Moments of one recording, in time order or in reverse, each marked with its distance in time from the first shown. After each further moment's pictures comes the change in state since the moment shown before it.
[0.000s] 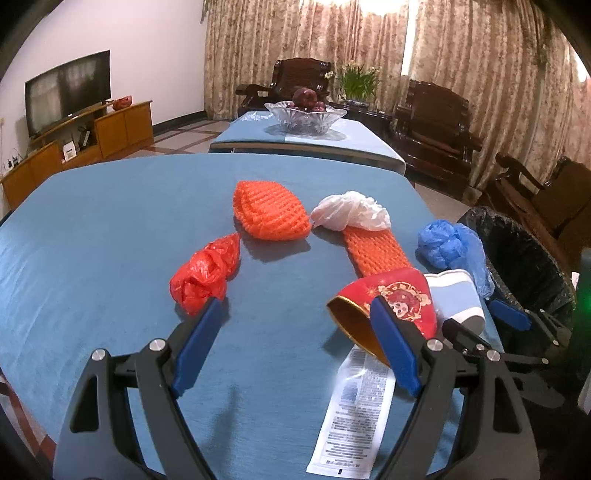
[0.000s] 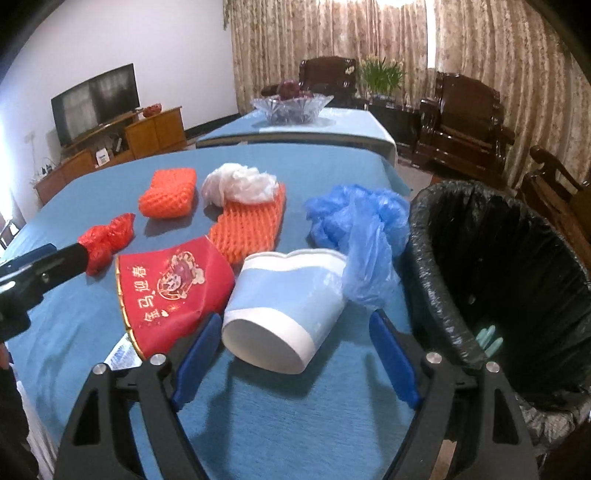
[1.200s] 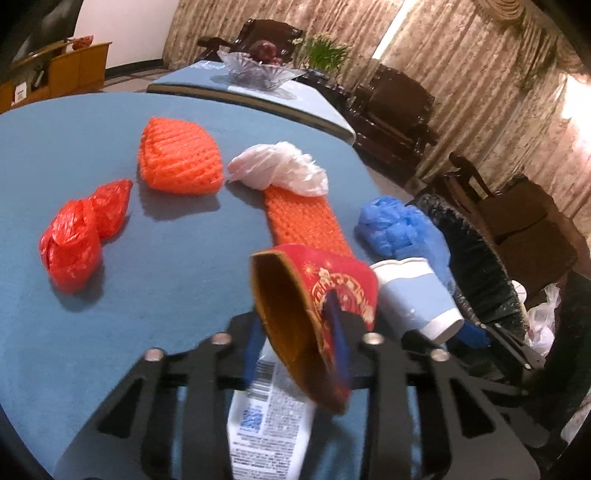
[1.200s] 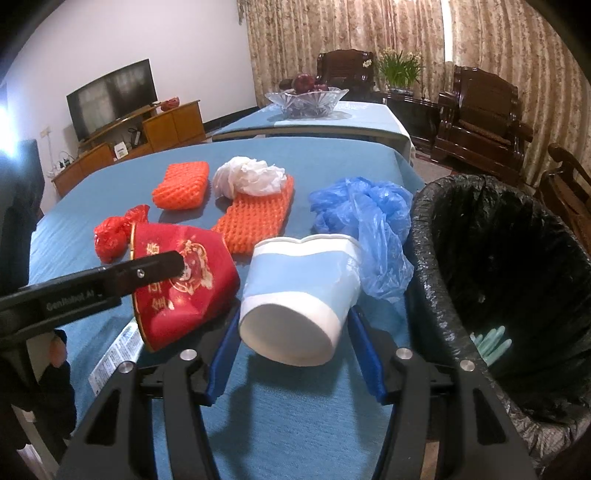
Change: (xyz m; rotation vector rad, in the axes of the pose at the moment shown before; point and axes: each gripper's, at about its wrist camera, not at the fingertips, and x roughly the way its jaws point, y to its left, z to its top) left arm 0.060 -0.032 -0.003 -0.113 0.138 -0.305; right arm -0.011 -0.016 -0.003 -0.021 0.017 0.083
